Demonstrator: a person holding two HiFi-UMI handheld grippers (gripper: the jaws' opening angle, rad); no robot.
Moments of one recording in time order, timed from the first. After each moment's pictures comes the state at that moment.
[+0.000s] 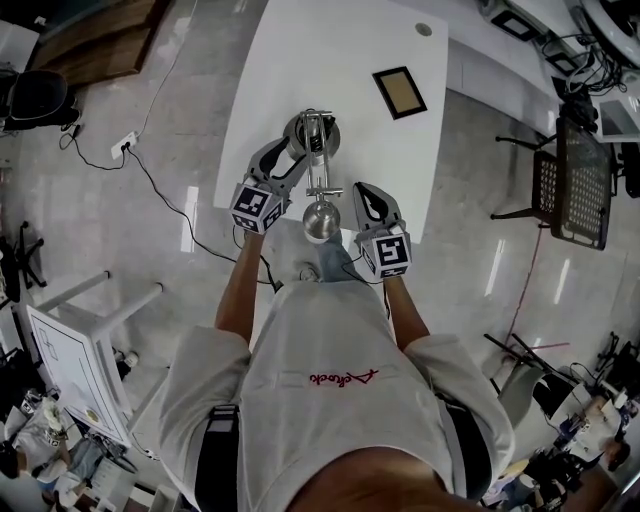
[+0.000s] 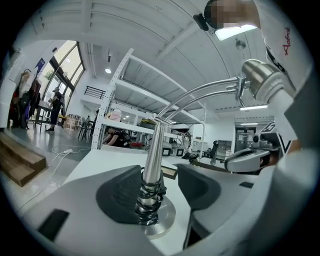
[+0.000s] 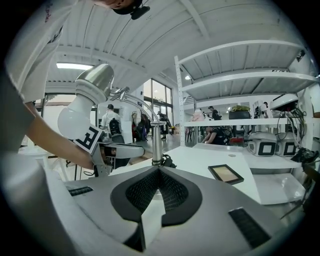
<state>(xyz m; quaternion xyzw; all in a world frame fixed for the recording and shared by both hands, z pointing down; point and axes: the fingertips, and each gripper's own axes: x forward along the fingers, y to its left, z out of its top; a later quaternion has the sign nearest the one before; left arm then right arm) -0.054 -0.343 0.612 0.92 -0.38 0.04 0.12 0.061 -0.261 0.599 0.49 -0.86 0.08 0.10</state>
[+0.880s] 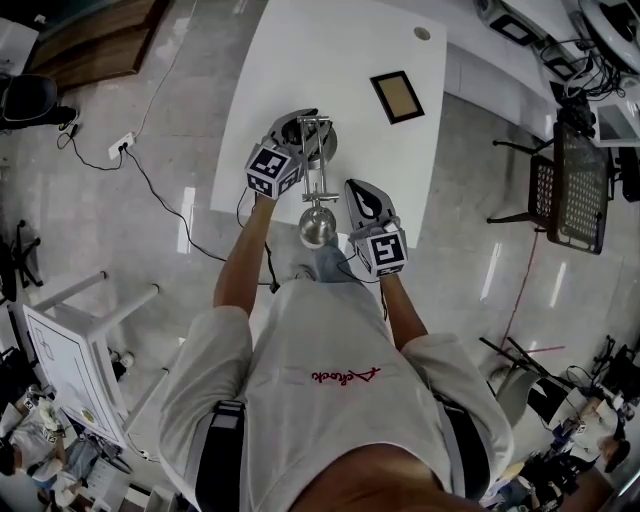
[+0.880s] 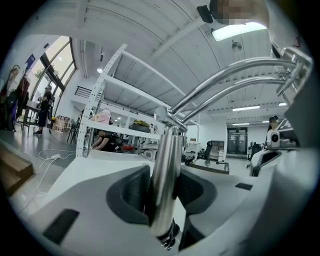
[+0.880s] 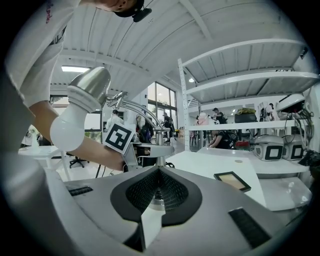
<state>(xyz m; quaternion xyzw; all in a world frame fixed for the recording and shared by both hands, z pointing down) 0.001 -0.412 0.595 0.94 -0.34 0.04 0.10 0.049 -0.275 0.581 0.46 -0.88 0.06 0.08</state>
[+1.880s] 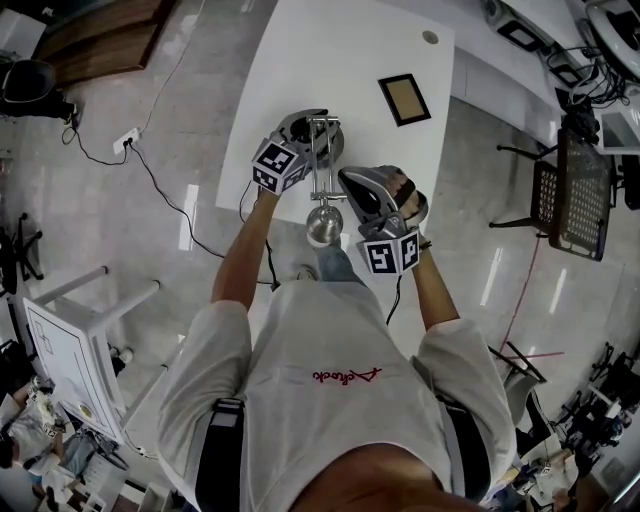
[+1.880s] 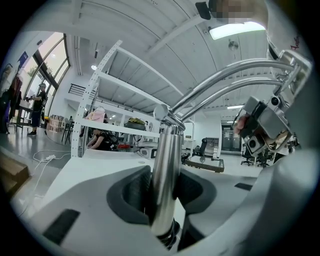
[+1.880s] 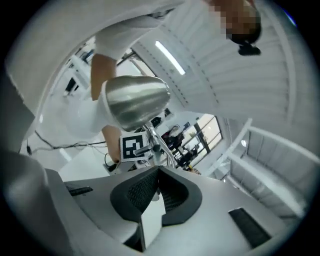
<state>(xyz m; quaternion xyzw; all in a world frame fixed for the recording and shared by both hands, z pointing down) 0.006 -0.411 0.592 0.95 -0.31 0.05 0.09 0.000 -0.276 0.502 0.30 -0.85 -0.37 0.22</state>
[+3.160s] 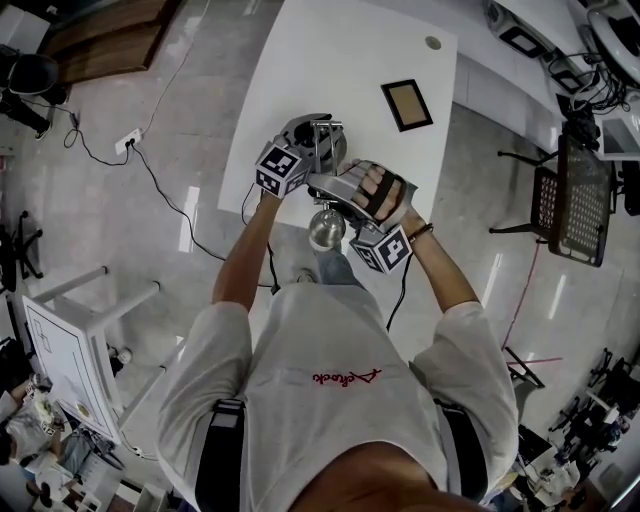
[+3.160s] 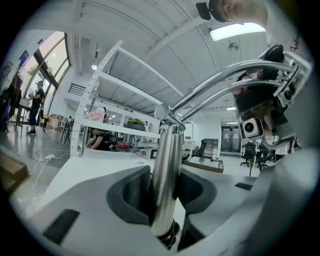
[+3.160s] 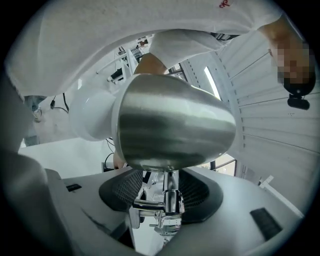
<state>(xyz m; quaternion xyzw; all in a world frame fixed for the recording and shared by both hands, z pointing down) 0.006 -0.410 0.592 0.95 -0.30 0.05 0.09 -0.058 -0.251 0.504 0.13 -0.77 -0.58 0.22</state>
